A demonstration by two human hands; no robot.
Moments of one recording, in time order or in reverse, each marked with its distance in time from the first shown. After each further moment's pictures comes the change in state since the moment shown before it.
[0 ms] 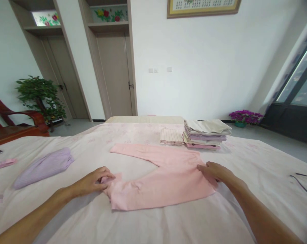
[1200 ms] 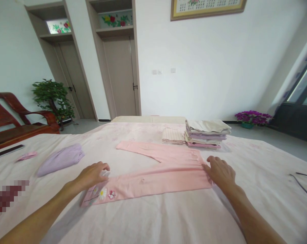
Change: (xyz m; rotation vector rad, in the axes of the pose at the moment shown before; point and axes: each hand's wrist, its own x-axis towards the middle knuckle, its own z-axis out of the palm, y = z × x) left_hand -0.027 0.014 0.001 0.277 0.271 -0.381; right_hand -0.065 -0.024 -0.015 -0.170 0.325 -0.089
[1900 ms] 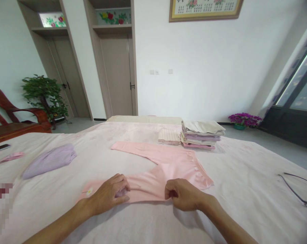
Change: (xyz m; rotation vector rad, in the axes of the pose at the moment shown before) left_hand -0.031 0.108 0.039 -0.160 -0.035 0.564; right_hand -0.078 -0.098 -0.033 0.456 -0.526 -0.844
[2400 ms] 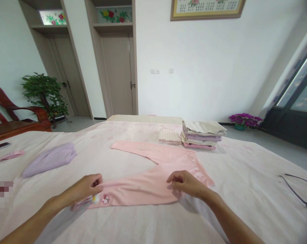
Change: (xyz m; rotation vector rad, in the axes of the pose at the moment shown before) left_hand -0.050 -0.084 -0.028 -0.106 -0.098 -0.539; right_hand 0.011 0.036 0.002 0.647 0.082 0.241
